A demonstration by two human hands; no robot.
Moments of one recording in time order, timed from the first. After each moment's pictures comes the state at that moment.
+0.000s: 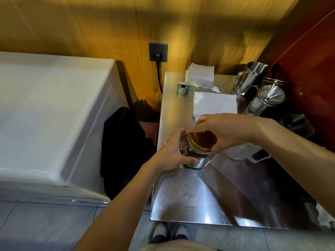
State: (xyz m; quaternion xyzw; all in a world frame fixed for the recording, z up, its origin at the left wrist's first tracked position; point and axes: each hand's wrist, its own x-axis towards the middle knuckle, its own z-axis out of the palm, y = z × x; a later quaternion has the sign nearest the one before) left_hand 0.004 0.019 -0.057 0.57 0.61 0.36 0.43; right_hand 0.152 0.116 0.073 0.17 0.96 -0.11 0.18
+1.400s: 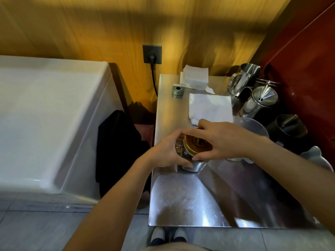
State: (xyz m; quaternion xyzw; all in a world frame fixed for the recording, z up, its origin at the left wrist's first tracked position) left_hand -0.011 0.032 -0.048 0.61 0.57 0.31 0.45; right_hand 0.166 0.100 0.049 0.20 0.98 -0.04 0.06
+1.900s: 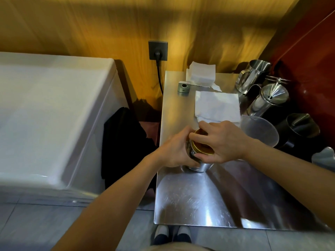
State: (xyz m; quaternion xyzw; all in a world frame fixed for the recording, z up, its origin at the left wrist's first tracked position) left_hand -0.006 0.032 -0.041 0.65 0.56 0.31 0.42; right_hand 0.158 0.102 0.029 0.09 0.99 0.03 -0.03
